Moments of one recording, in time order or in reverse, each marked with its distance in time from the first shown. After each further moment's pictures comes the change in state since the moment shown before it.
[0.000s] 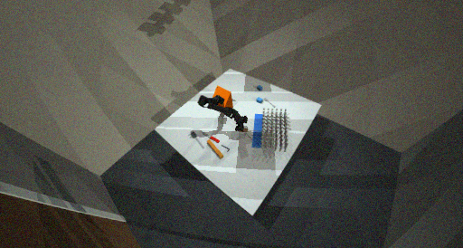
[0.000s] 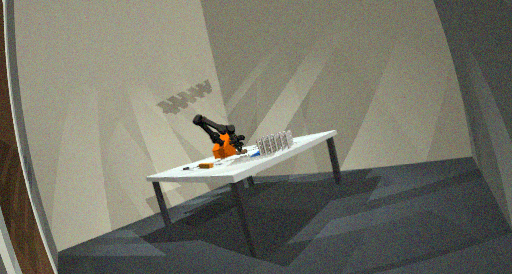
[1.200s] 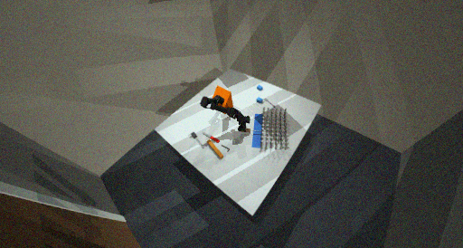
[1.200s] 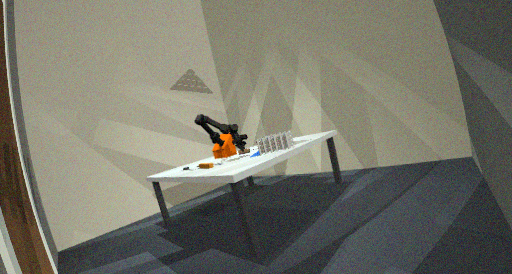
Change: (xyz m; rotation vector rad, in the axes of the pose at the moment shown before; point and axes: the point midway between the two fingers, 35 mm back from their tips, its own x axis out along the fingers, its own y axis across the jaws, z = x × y) arm 0.008 0.000 0.022 0.001 -0.001 0.000
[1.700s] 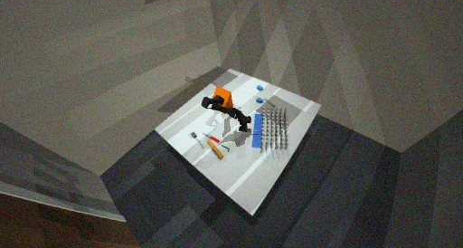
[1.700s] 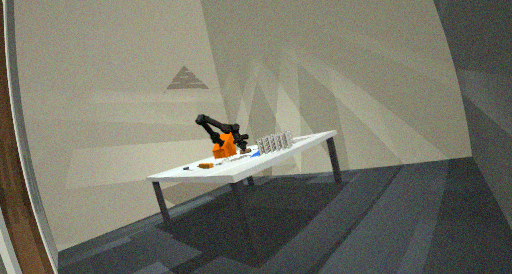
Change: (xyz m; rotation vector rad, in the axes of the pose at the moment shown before) arm 0.004 0.000 0.010 0.000 0.000 0.000
